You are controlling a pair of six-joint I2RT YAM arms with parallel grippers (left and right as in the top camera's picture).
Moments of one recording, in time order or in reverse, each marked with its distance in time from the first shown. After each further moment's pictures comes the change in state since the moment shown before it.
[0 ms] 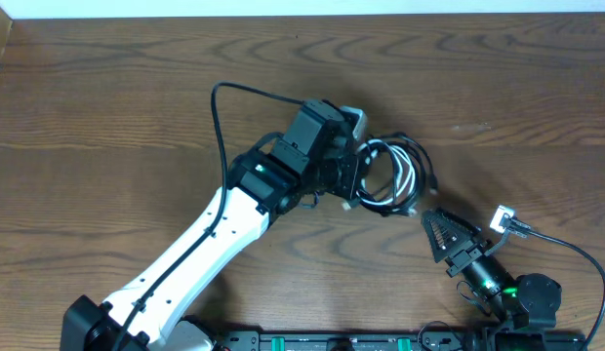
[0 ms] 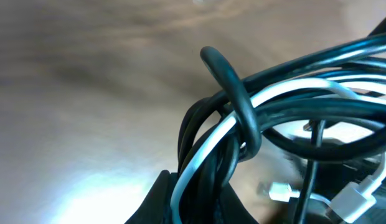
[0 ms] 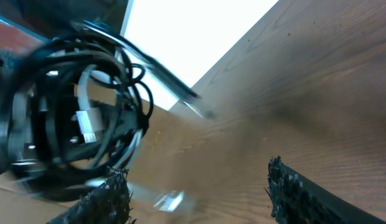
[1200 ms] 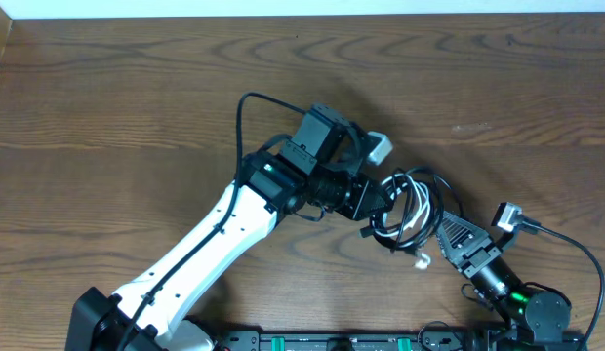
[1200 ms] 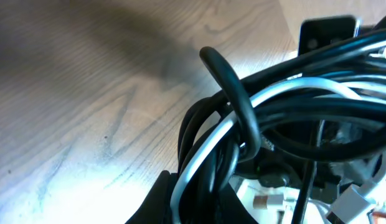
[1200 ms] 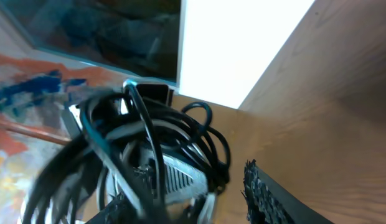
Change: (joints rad) left arm -0.029 0.028 0.000 -0.048 0.346 0.095; right arm 0.000 0.005 0.000 0.267 -0.074 0.495
